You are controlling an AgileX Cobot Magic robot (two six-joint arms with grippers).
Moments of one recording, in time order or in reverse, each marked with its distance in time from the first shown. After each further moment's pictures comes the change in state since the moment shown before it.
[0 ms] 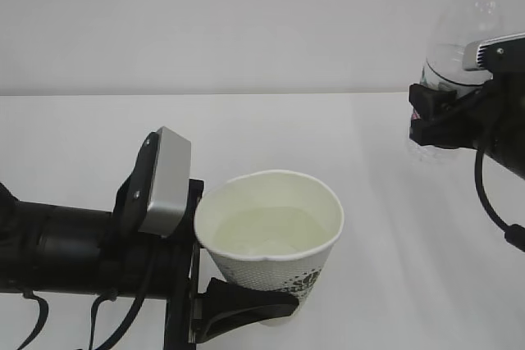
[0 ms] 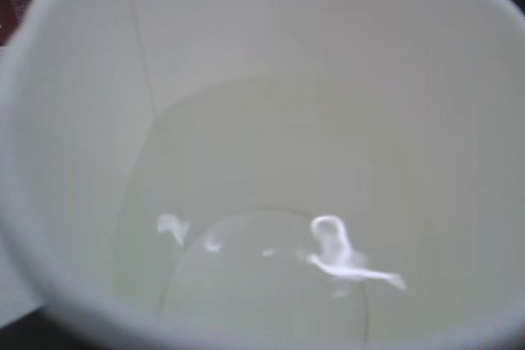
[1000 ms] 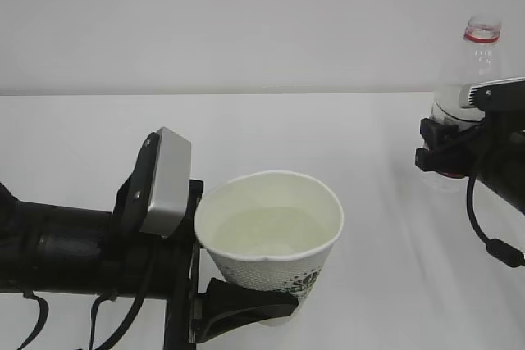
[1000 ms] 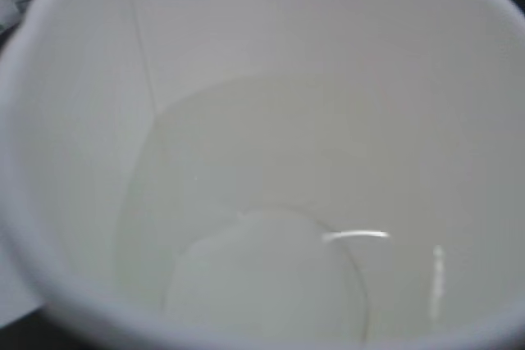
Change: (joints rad) left arm 0.000 0.000 0.000 0.000 0.004 0.000; right arm -0.079 0.244 -0.006 0.014 -0.161 0.006
